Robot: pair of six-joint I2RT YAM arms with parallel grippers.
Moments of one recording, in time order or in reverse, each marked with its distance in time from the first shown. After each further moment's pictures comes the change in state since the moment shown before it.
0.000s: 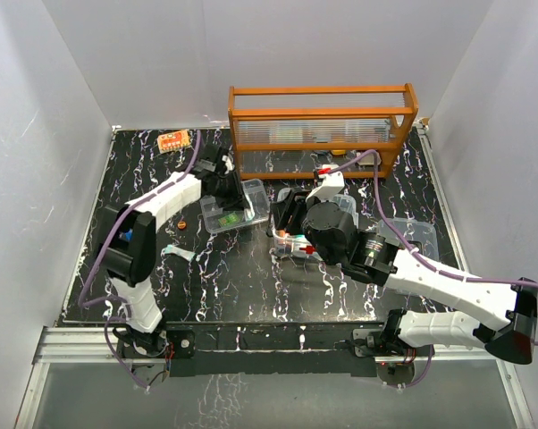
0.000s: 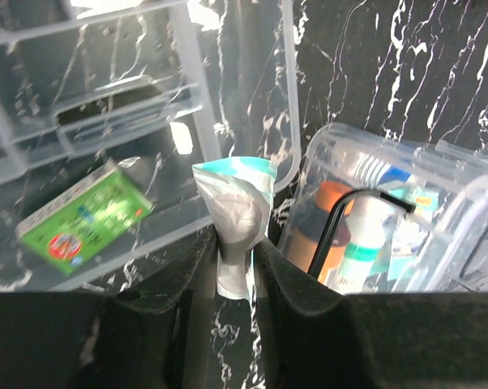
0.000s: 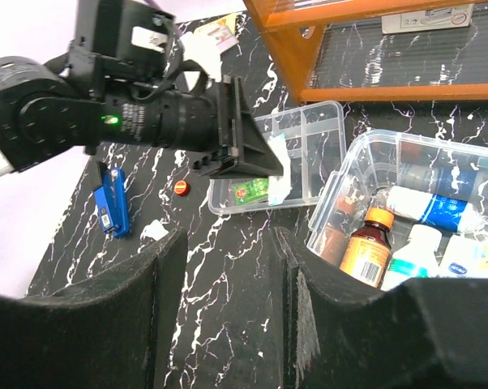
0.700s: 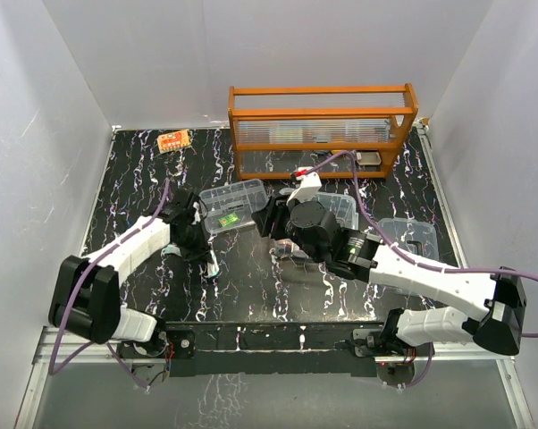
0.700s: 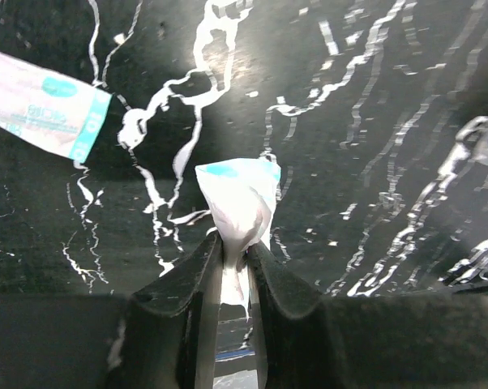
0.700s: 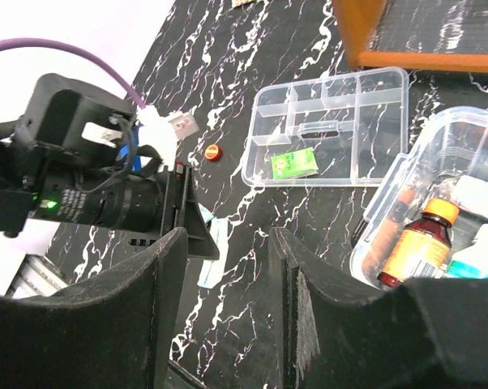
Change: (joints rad) left arm 0.053 -0.388 -0.485 -0.219 -0.102 0.016; right arm 0.000 0.108 0.004 0.072 -0.165 0.006
